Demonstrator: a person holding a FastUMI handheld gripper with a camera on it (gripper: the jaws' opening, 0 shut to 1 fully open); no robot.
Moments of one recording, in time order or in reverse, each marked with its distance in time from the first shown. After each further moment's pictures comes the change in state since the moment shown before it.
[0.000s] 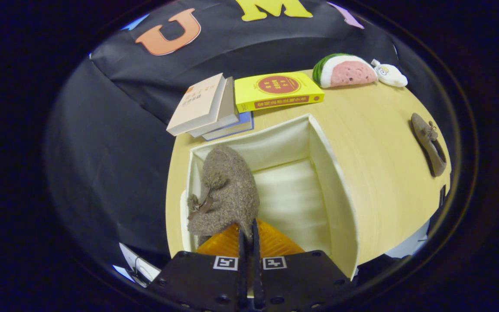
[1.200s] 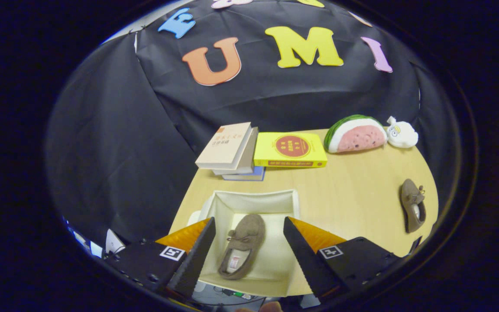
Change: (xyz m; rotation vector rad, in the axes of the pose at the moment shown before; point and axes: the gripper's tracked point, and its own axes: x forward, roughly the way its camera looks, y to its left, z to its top) arm -0.122 -0.040 0.083 -0.239 -0.324 0.093
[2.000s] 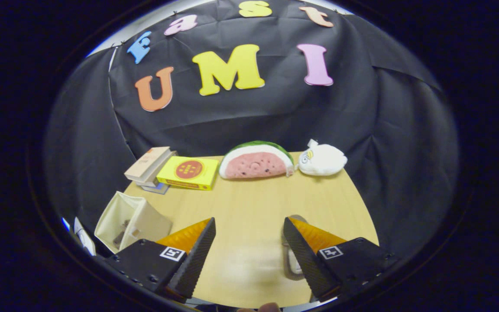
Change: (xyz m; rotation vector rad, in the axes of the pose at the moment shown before) arm -0.078 -0.390 0.029 -0.029 -0.109 -0.199
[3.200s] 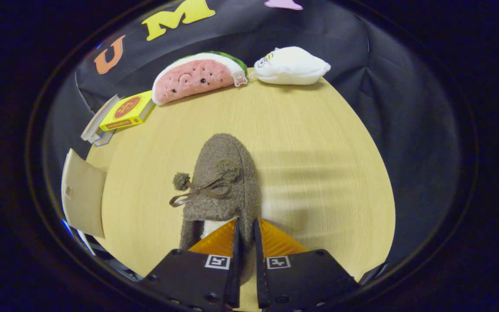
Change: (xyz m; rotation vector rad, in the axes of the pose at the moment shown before) arm 0.131 -0.126 -0.145 0.073 0.412 -0.062
